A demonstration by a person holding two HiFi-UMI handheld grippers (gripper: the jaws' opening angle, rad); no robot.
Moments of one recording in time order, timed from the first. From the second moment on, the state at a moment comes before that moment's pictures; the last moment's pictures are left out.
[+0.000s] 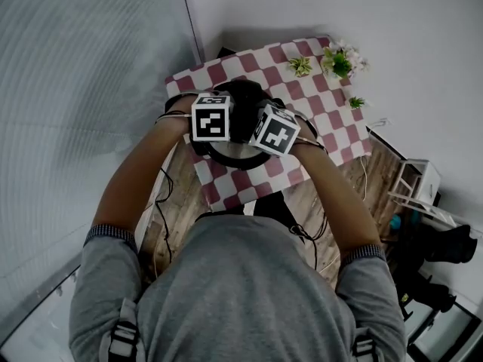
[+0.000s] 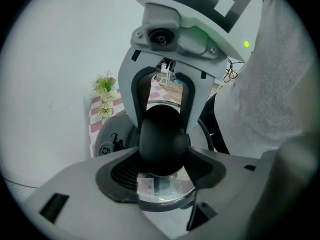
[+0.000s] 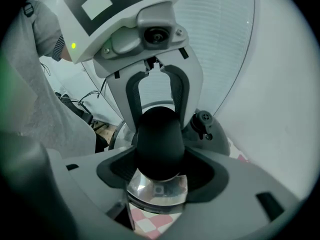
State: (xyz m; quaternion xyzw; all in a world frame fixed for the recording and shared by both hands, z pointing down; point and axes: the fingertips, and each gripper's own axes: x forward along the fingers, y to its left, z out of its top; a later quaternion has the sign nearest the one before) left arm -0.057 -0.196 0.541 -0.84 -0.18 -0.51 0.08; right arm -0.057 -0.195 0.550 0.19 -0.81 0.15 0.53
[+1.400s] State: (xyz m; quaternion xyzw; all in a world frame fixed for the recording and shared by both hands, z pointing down) left arm -0.056 -0.199 0.543 -0.84 0.06 -0.53 -0.11; right arm -0.053 -0.193 0.551 -0.16 -0.79 -0.05 0.59
